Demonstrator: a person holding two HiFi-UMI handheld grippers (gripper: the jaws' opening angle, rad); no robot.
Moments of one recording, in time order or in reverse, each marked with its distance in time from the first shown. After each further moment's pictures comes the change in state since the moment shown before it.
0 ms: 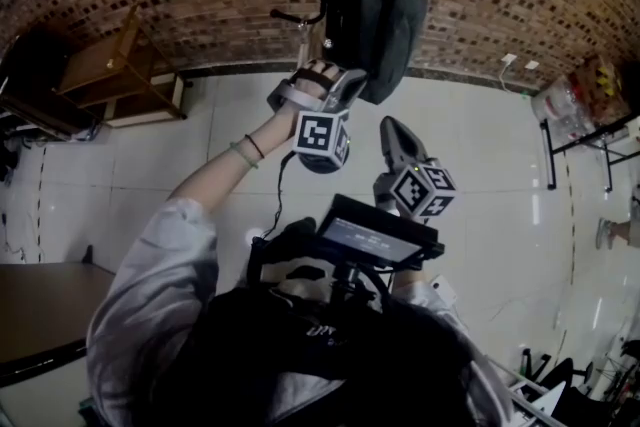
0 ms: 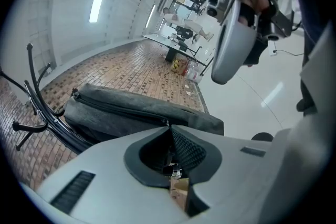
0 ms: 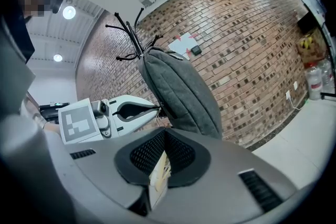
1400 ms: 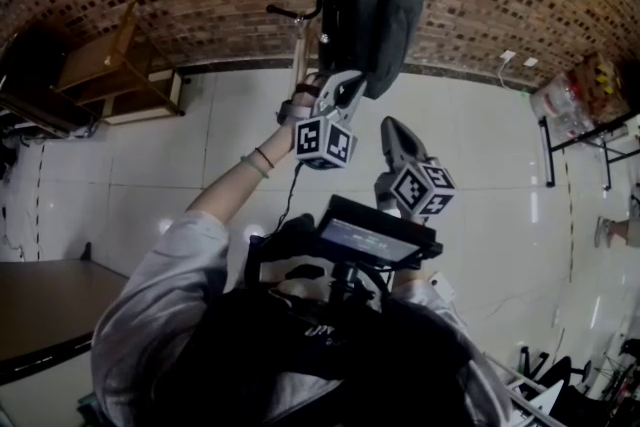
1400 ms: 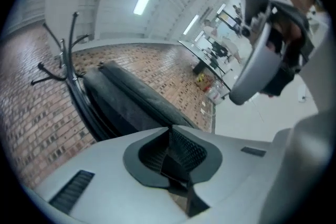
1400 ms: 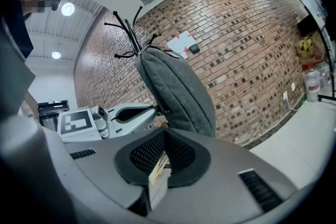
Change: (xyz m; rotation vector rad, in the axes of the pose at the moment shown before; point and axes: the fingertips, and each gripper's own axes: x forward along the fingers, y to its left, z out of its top) left arm 0.004 -0.011 0.001 -0.430 -0.070 0.120; right arm -0.008 -0.014 -0.005 -0.007 0.024 -0.021
